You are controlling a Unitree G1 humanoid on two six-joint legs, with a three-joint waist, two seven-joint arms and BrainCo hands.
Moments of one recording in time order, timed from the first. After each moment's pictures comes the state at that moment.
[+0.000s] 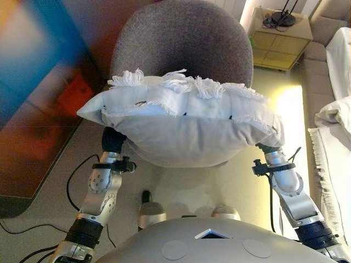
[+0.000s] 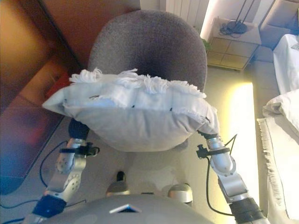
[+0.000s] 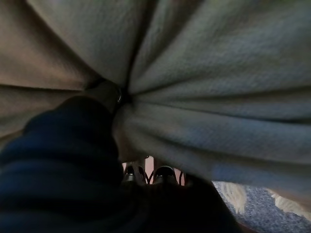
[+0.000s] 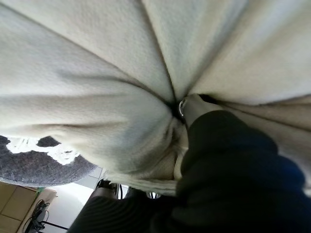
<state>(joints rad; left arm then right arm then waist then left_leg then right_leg) 0.21 0.43 -0.26 0.01 -0.54 -0.45 0.07 0.23 -0.55 0.22 -0.15 0.07 -0.36 -0.14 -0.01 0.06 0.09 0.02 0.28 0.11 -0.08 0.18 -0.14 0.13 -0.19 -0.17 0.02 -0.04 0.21</state>
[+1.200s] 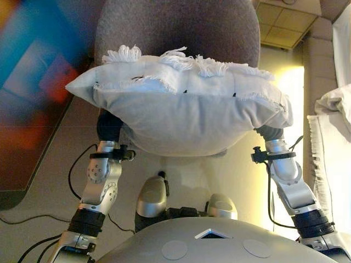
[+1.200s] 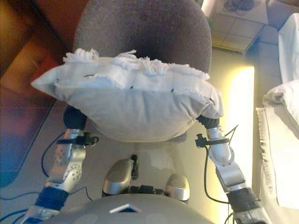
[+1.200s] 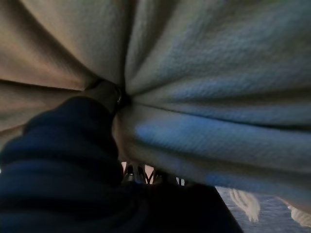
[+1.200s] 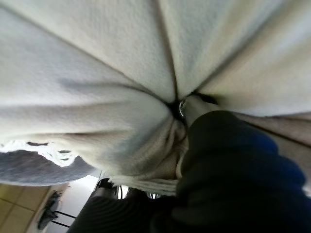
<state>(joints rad) 0.13 0.42 -0.21 -0.02 -0.56 -0.43 0.08 0.16 -0.51 0.19 -0.17 0.07 -0.33 -0.19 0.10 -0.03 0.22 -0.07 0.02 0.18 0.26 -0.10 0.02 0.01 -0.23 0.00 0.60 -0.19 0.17</state>
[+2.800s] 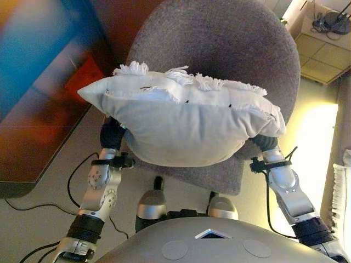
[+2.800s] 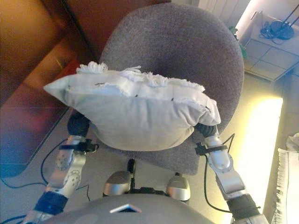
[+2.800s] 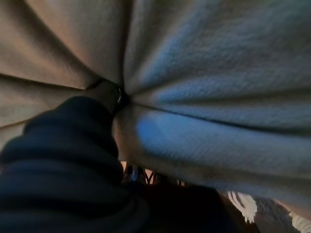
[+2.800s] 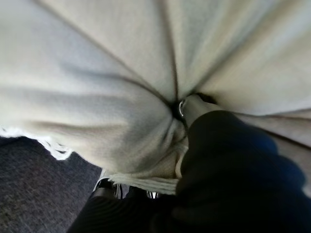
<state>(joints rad) 0.18 0.43 -0.23 0.03 -0.56 -0.42 0.05 0.22 -0.51 0.20 -0.12 0.09 -0.30 -0.16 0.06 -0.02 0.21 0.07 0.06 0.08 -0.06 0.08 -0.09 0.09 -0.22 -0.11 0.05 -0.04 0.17</state>
